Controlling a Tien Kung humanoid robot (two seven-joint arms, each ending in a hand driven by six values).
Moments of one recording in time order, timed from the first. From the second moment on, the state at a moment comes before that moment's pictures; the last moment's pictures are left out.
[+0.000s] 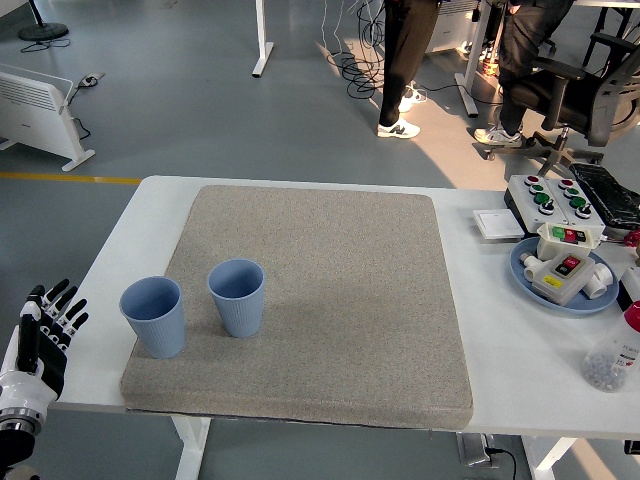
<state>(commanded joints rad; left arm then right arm) 0.01 0.24 -1.44 -1.41 0.68 0.21 -0.20 0.25 -0.15 0.59 0.23 -0.93 -0.14 -0.25</state>
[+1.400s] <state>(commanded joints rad) 0.01 0.23 -1.42 -1.41 0.68 0.21 -0.21 0.25 -0.15 0.60 0.23 -0.94 -0.14 -0.25</state>
